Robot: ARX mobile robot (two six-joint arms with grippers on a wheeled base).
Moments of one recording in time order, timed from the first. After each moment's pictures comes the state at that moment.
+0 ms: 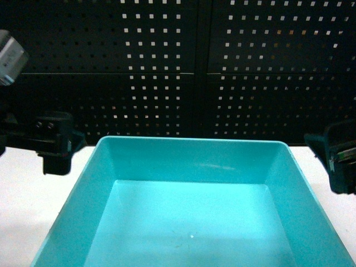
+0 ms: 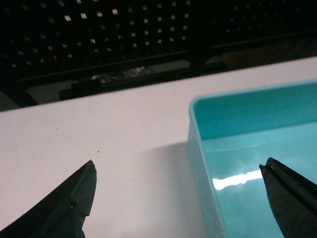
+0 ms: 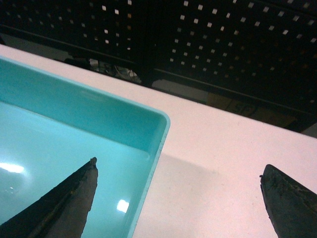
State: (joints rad) left arm -0.17 1.49 0.59 0.37 0.00 0.02; right arm 0.20 1.44 0.55 0.45 0.01 -0.15
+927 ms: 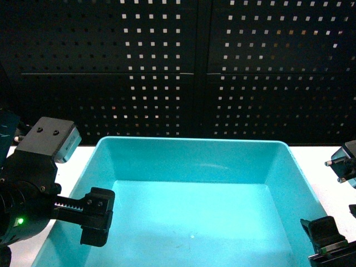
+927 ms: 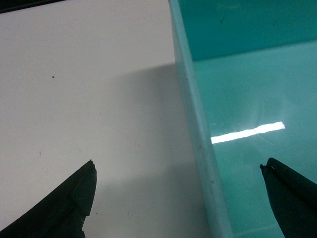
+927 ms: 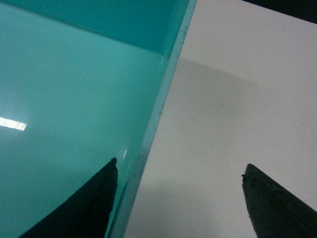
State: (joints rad) left arm -0.29 1.71 0.54 0.42 -0.16 -0.05; right arm 0.22 1.69 0.43 0.59 0.06 -0.12
